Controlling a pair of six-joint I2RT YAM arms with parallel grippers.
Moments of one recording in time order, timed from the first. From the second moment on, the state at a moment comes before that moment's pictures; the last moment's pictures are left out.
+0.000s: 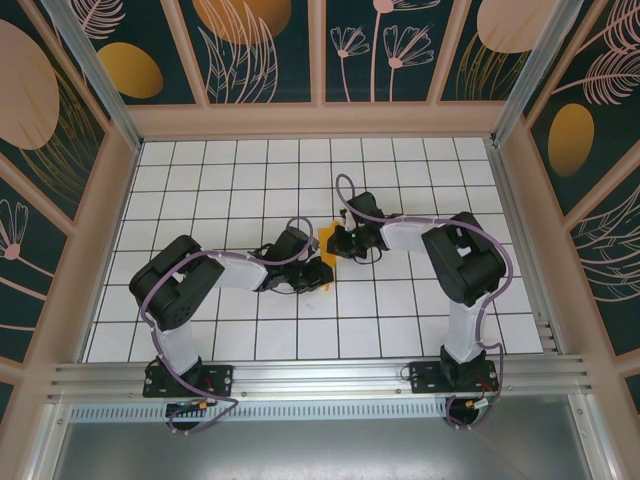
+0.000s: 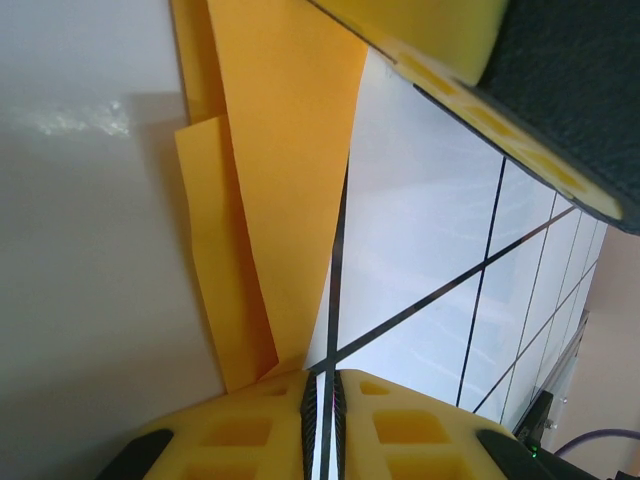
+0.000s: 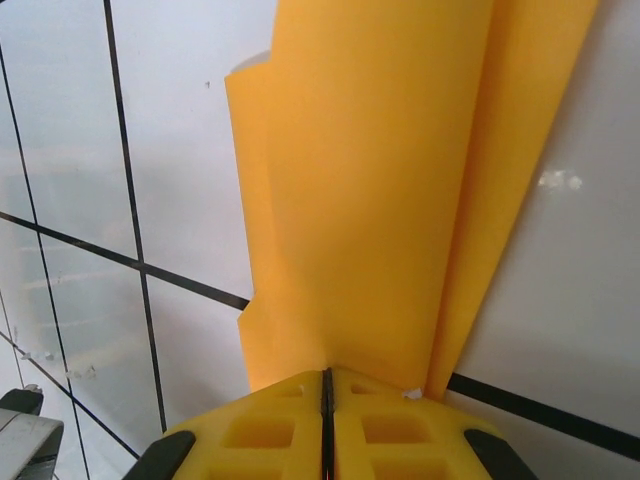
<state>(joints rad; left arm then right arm) -0.75 1.83 0.77 0.21 0.48 -1.05 0.56 1.92 1.05 -0.16 -0.43 0.67</state>
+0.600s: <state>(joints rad) -0.75 1.83 0.78 0.20 0.47 -1.05 0.54 1.97 1.15 -0.25 -0.42 0.59</state>
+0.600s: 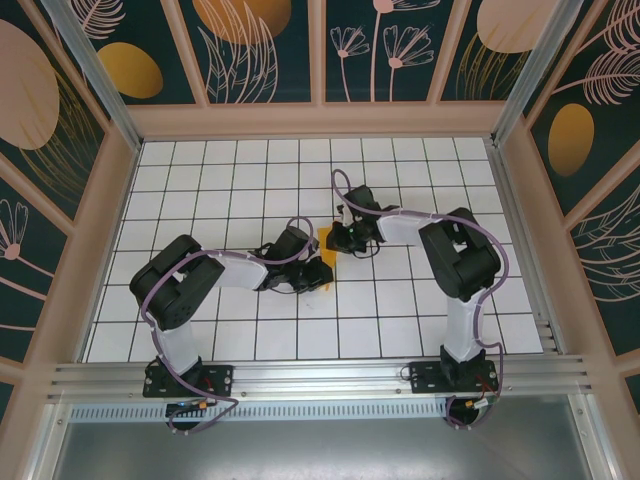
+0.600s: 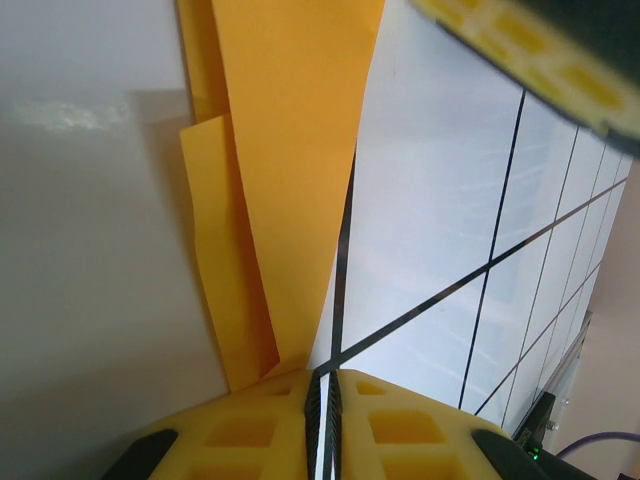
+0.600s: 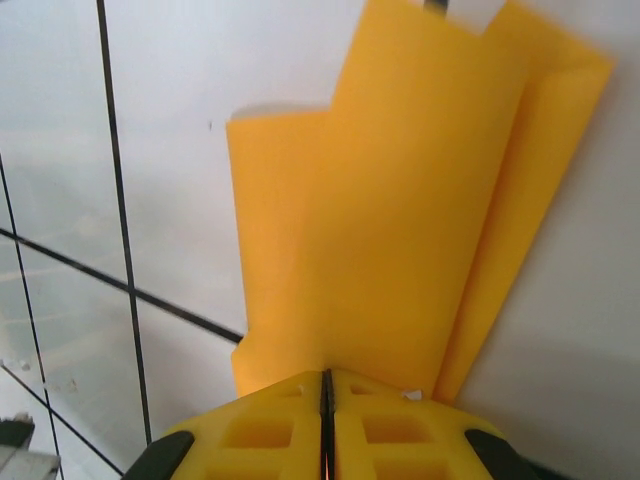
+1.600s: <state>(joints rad) -0.75 1.84 0.78 0.20 0.47 -1.05 0.37 2.04 1.34 -0.27 -0.33 0.49</state>
